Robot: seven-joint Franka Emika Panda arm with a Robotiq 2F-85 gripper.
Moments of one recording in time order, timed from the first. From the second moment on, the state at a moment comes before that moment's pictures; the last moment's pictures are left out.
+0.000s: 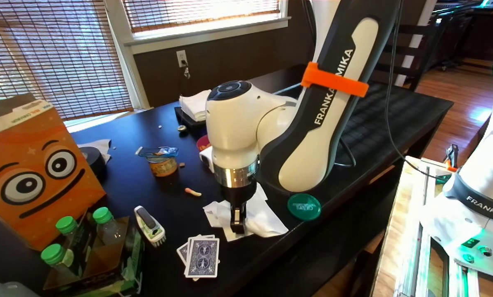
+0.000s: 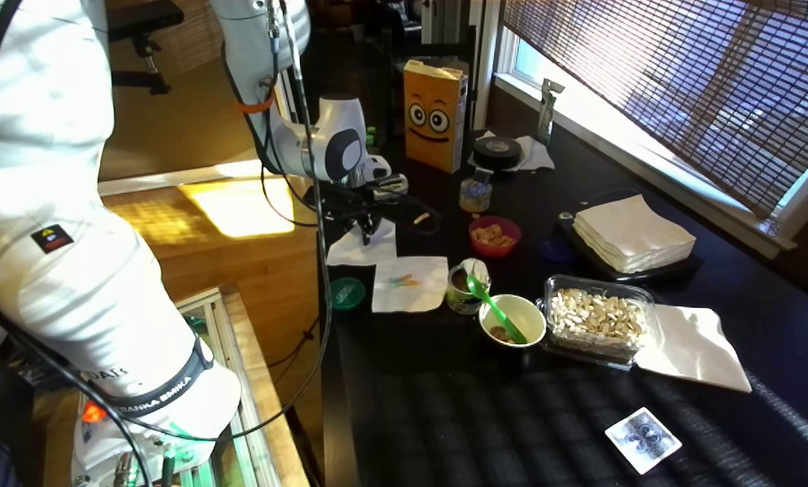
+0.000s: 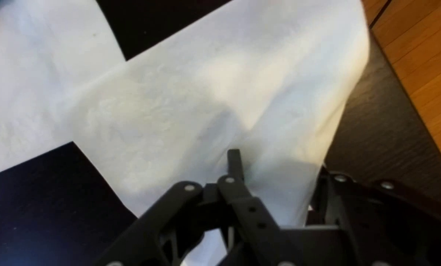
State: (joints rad) arm 0.41 0.41 0.11 -2.41 -0.20 2.83 0.09
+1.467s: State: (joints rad) arm 0.32 0.06 0.11 -2.56 -0.37 2.64 0.31
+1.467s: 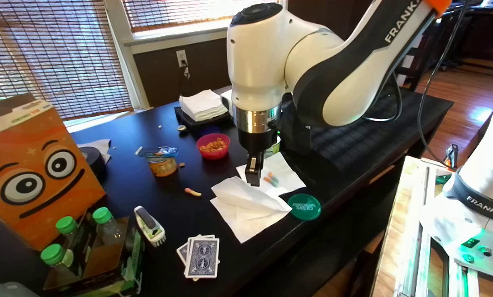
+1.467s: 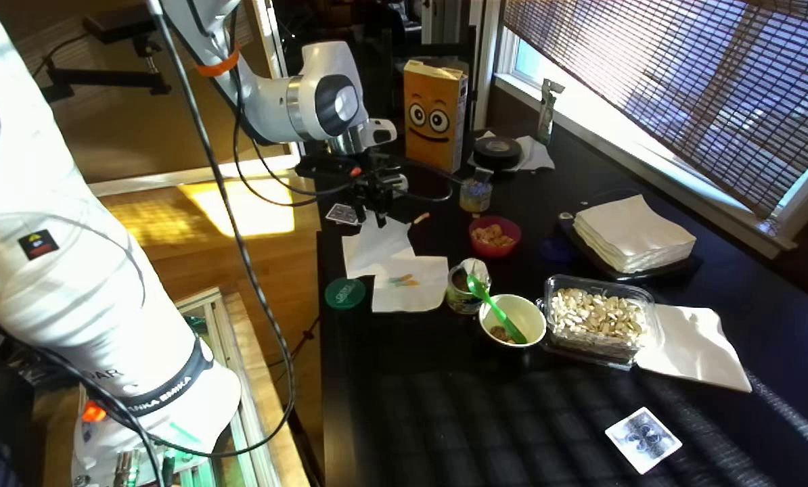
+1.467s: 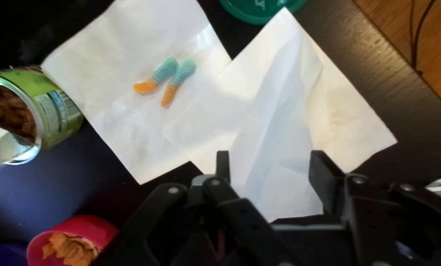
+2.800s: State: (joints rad) arm 0.27 0.26 0.12 -2.53 -0.31 2.80 0.16
